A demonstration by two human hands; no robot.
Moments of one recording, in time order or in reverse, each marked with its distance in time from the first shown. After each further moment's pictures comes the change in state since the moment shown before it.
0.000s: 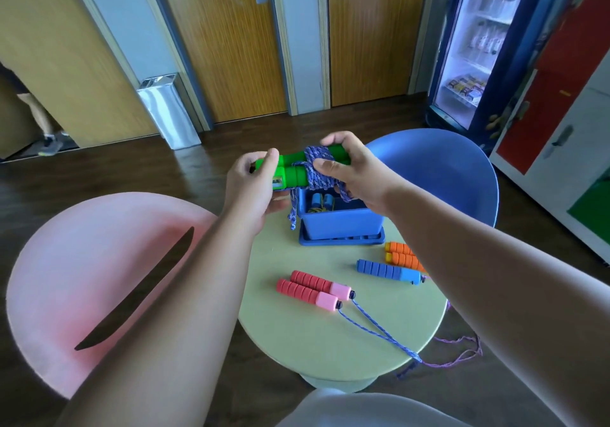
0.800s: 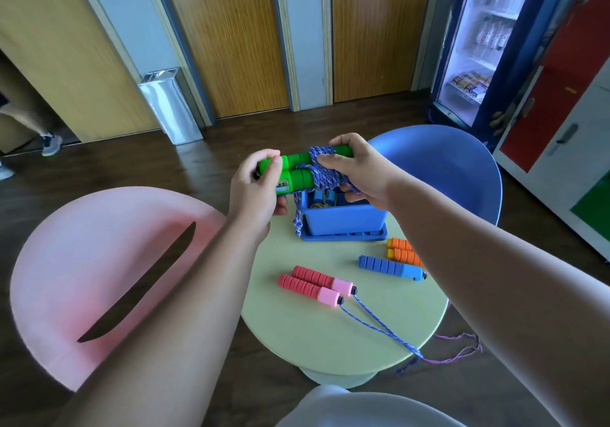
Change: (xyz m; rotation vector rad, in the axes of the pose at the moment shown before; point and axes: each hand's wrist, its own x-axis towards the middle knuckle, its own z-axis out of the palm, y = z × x) left_hand -0.007 -0.023 -0.004 -0.007 -0.015 0.162; right_hand 0.004 -0.001 0.001 0.030 0.012 0.214
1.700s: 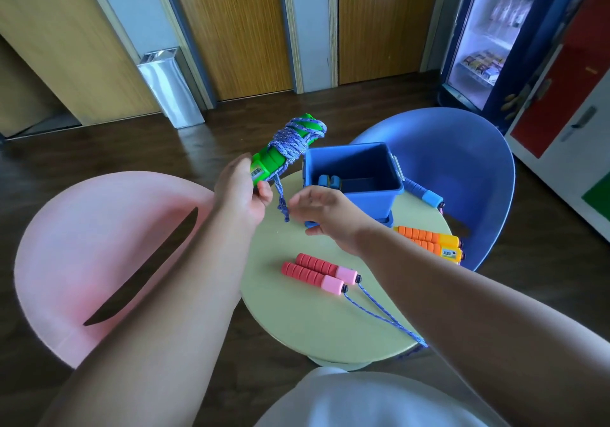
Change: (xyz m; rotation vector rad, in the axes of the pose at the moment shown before) left_hand 0.025 -0.010 -0.013 -0.413 0.221 -0.489; right_hand -0.015 0.071 0.068 0.045 -0.171 0.047
